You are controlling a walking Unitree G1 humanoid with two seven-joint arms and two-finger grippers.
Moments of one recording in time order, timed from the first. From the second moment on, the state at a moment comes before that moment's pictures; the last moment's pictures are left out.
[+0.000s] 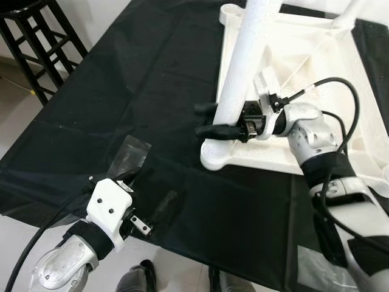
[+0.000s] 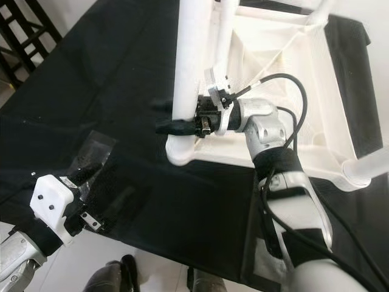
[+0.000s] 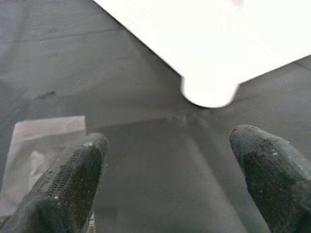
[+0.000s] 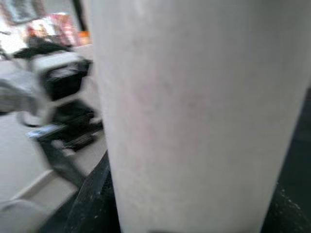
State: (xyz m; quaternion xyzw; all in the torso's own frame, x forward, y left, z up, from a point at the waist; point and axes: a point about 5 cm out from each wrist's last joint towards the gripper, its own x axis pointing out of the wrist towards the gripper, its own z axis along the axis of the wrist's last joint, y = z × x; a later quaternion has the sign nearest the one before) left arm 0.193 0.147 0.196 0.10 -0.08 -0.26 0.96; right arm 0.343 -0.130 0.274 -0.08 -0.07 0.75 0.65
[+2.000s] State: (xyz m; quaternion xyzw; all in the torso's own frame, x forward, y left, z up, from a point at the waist) left arm 0.193 0.149 0.188 0.09 -0.06 -0.28 0.96; right arm 0.361 -0.124 0.272 -0.11 -0.09 0.71 0.69
